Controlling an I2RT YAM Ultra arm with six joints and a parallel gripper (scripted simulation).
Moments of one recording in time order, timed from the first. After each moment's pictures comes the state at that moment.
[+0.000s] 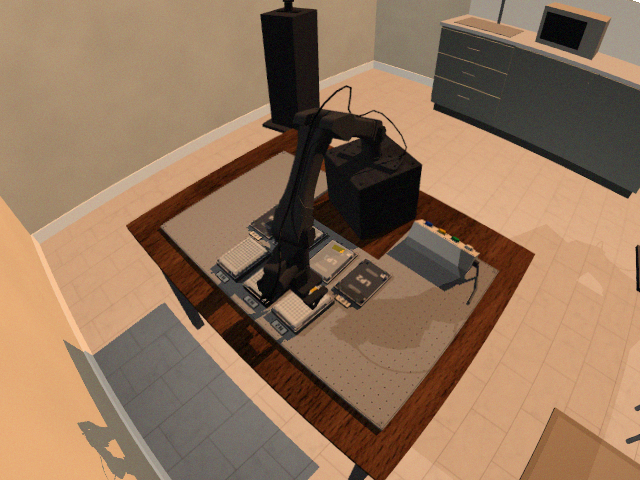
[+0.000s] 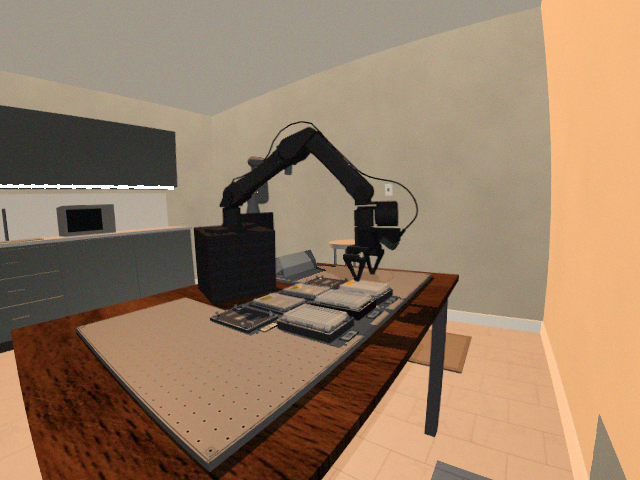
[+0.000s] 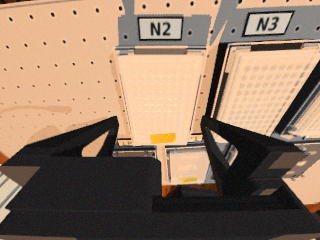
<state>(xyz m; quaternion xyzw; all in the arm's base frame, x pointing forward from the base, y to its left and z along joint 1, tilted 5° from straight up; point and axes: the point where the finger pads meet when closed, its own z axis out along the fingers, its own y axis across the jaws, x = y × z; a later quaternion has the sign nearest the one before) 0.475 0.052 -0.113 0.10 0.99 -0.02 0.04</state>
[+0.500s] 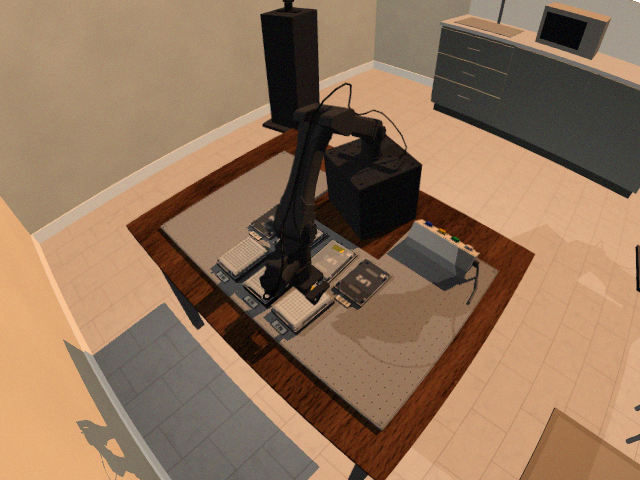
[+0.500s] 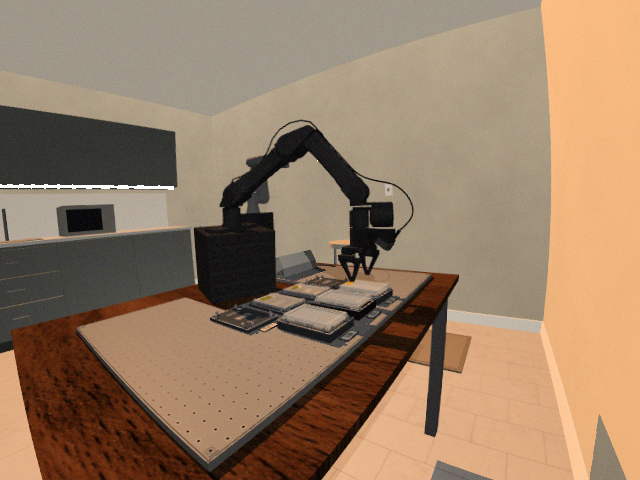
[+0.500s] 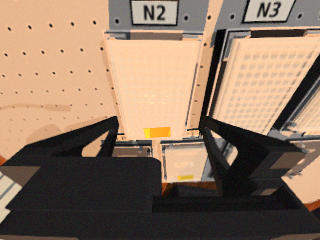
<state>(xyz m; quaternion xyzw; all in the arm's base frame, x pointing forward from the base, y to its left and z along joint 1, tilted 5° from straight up) 0.460 0.047 -0.115 0.09 1.00 -0.02 0.04</state>
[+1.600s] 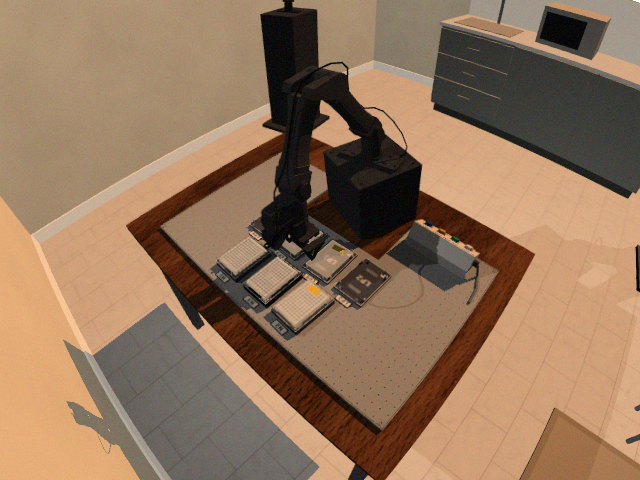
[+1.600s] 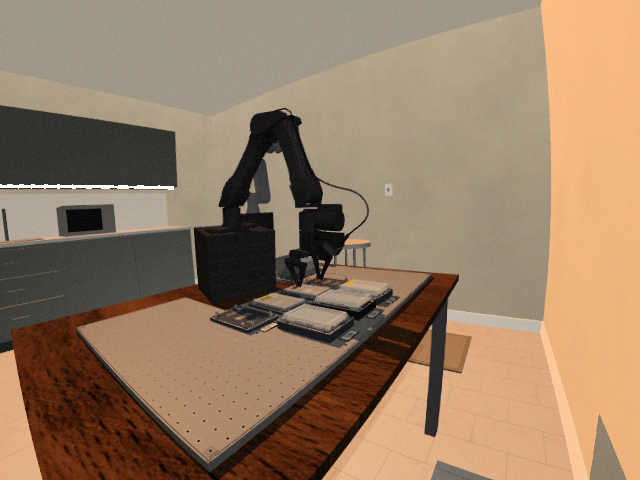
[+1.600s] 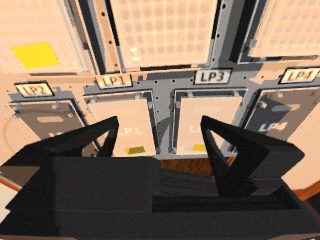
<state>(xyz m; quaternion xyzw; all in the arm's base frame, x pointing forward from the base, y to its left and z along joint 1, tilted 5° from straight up) 0.340 -0.047 -0.120 0.10 0.99 -0.02 0.02</state>
